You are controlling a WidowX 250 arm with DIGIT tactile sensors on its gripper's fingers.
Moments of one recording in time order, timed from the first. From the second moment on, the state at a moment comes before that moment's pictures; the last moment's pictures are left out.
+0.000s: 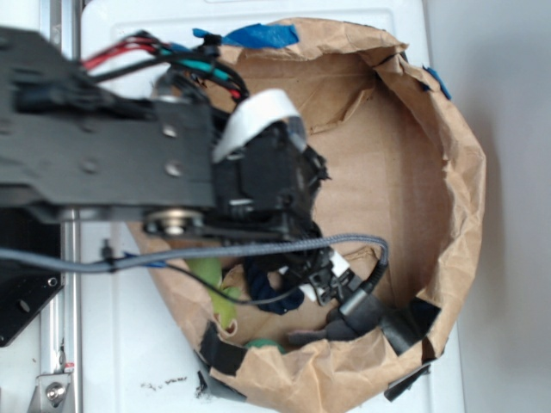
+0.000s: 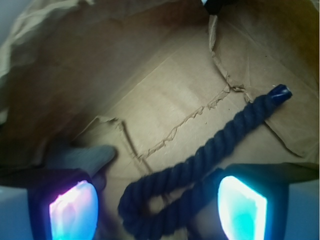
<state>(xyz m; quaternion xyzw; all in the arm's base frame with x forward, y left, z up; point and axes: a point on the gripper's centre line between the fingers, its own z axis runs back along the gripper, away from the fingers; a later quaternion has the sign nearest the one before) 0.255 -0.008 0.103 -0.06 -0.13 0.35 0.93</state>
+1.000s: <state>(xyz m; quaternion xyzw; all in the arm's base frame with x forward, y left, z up) 0.288 -0.031 0.070 -0.06 -0.11 0.35 0.93</state>
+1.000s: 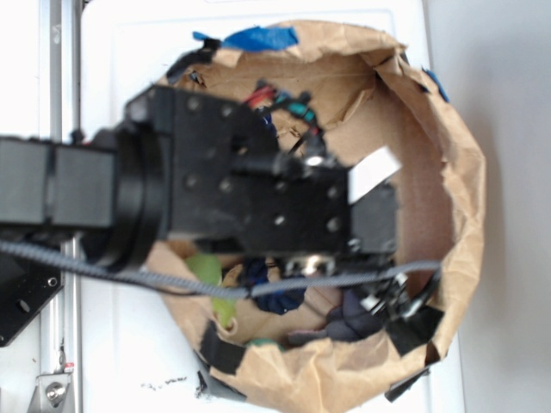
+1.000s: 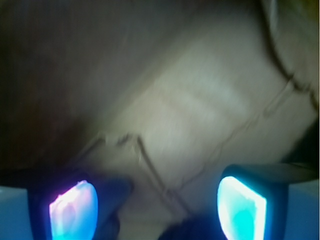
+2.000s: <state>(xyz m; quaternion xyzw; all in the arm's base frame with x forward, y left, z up) 0.308 -0.059 0.054 -0.14 -0.09 0.33 0.93</state>
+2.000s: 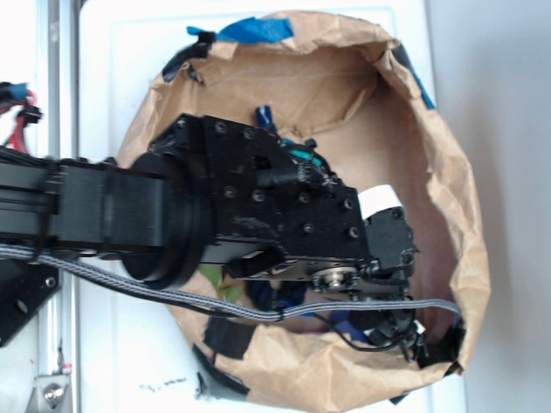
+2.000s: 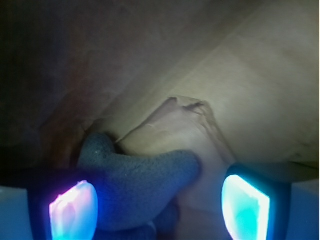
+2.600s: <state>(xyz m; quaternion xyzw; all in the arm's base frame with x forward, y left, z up) 0.314 -0.068 0.045 -0.16 -0.07 0.32 0.93</state>
